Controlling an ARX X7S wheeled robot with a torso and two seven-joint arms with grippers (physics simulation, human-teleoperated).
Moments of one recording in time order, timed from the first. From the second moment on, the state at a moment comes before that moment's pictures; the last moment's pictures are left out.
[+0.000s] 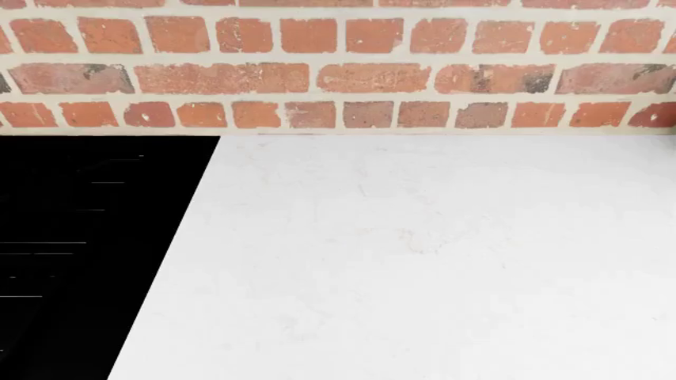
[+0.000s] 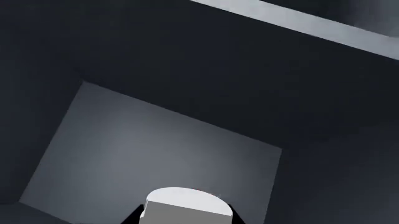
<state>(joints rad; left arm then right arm) -2.25 -0.06 0.14 -0.62 -0.51 -0.90 -0.22 2.27 0.06 -0.29 0.68 0.02 0.93 -0.26</state>
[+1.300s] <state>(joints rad) -2.22 -0.05 0.11 -0.49 -0.59 -0.96 -0.25 2.22 0.06 -0.25 0.52 0.01 1.02 -0.29</state>
